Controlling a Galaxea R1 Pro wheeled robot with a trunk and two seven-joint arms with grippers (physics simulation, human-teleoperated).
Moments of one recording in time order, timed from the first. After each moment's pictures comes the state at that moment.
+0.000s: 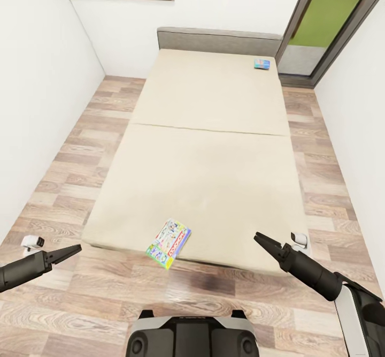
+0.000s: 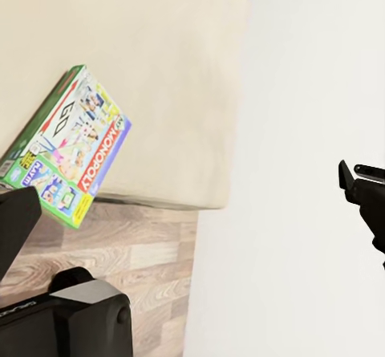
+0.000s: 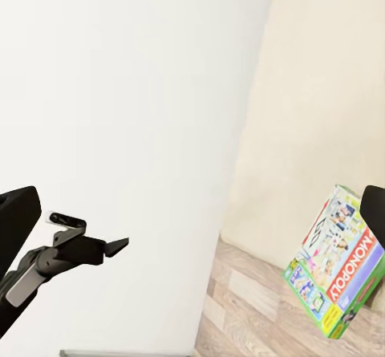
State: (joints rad) left arm -0.38 0.40 0.55 -1.17 0.09 0.90 -1.53; right arm -0.24 -0.04 -0.39 -1.58 -0.44 0.74 1.14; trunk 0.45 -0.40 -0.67
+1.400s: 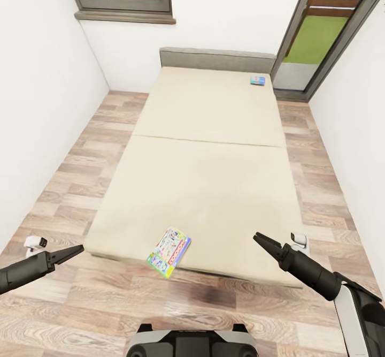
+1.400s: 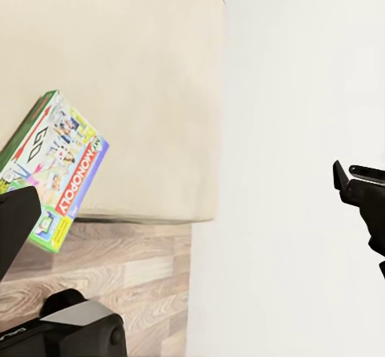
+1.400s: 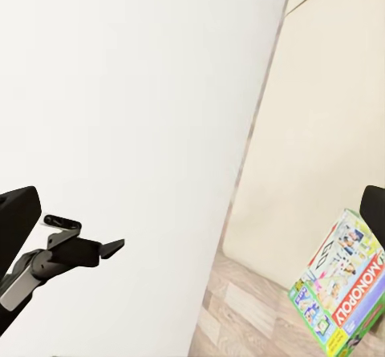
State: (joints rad) left arm -0.38 0.38 0.55 -1.17 0.09 0.89 -1.53; right arm -0.24 -0.04 -0.38 -1.58 -0.44 0.74 1.12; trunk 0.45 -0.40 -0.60
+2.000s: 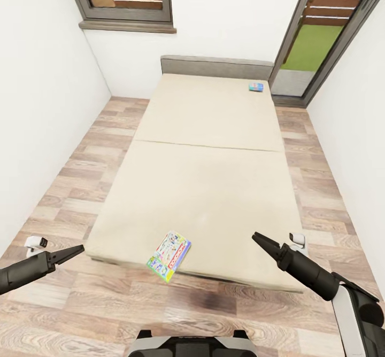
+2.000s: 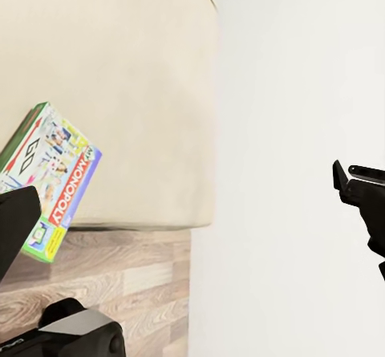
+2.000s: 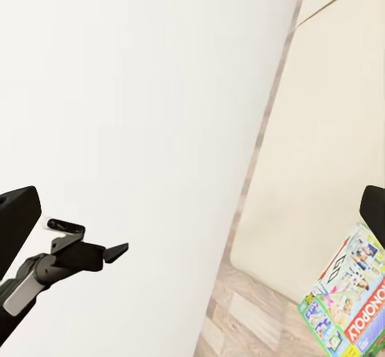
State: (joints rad) left arm -0.38 0.38 0.55 -1.17 0.09 0.89 -1.53; right arm -0.24 -0.02 -0.39 -1.58 -0.44 0.74 1.12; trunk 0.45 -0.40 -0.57
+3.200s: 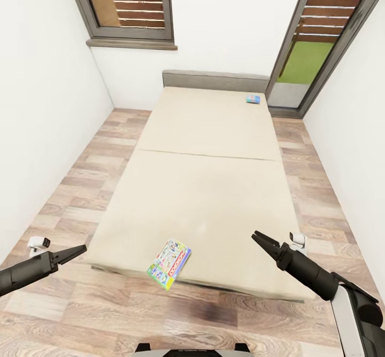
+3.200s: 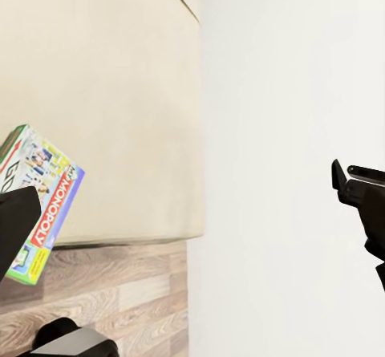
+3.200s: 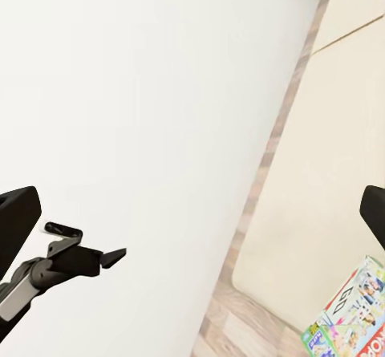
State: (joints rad) left arm -0.38 0.37 0.55 -1.17 0.09 0.89 -1.52; right arm -0.24 -0.01 -0.38 -1.58 -0.44 0.71 1.12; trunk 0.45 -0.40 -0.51
